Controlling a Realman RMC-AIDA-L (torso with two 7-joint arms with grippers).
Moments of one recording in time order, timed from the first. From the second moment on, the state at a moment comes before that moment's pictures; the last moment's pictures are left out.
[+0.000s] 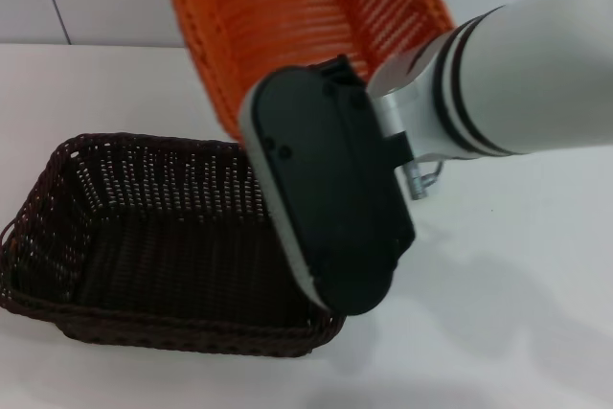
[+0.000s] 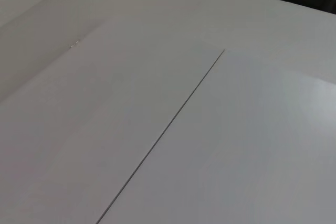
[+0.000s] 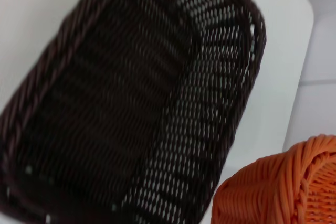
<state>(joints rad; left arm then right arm) -0.25 -2.05 -2.89 -0.53 0.67 -1.43 1.97 0.81 2.08 1.13 1.90 -2.88 1.54 -0.95</state>
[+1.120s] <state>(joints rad) -0.25 -2.05 -2.89 -0.44 0.57 -1.52 1.96 0.66 2.08 1.17 1.88 -2.49 1.30 -1.54</state>
